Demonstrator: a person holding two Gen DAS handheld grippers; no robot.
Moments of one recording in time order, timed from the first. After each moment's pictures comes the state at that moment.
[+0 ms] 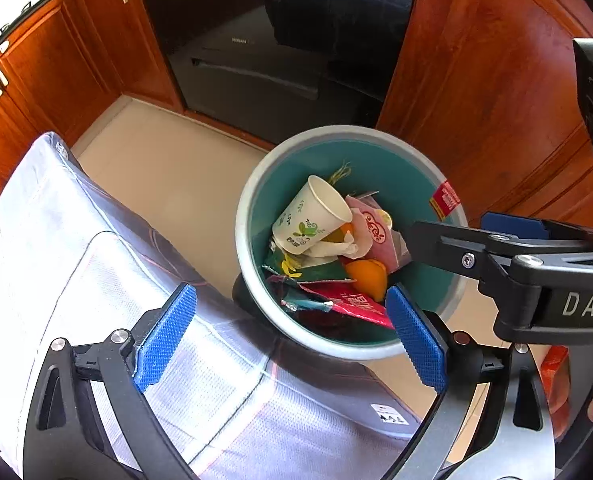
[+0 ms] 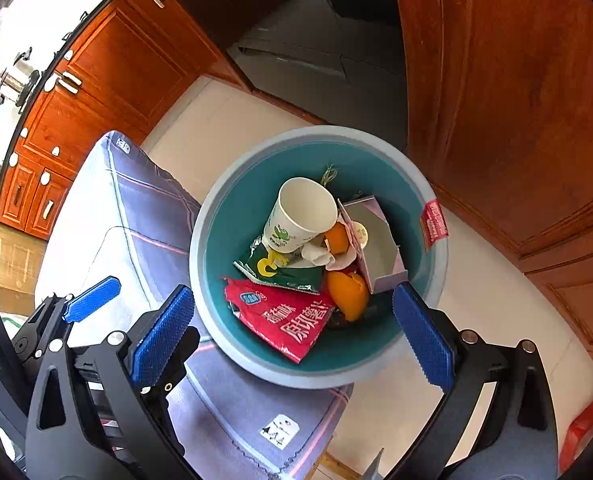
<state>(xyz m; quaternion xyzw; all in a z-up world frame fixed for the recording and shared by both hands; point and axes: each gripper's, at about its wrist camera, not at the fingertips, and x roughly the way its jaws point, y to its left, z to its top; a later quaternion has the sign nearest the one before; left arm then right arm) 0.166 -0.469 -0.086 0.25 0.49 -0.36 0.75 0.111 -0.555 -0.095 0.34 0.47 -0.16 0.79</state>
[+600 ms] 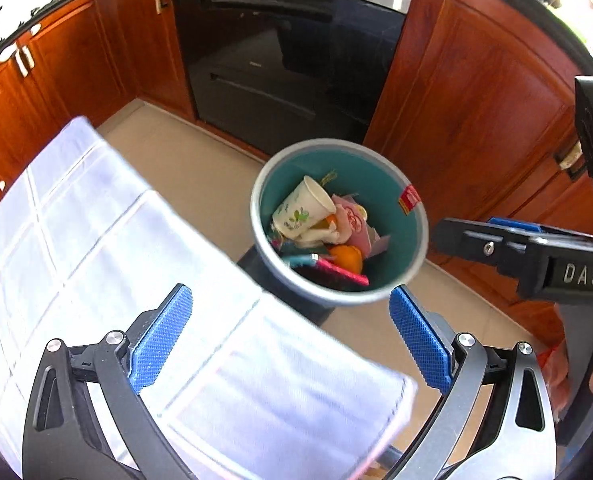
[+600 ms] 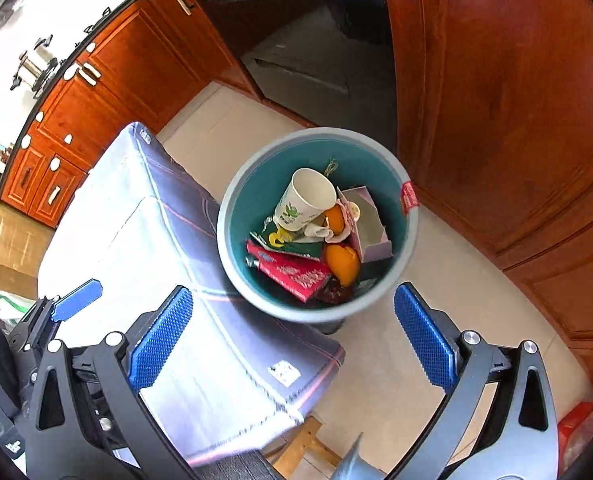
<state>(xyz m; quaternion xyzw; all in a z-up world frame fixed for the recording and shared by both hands) 0.123 -0.397 -0.035 0.19 0.48 -0.37 0.77 0.057 -0.514 -0.042 0.30 0.46 -0.17 0.82</state>
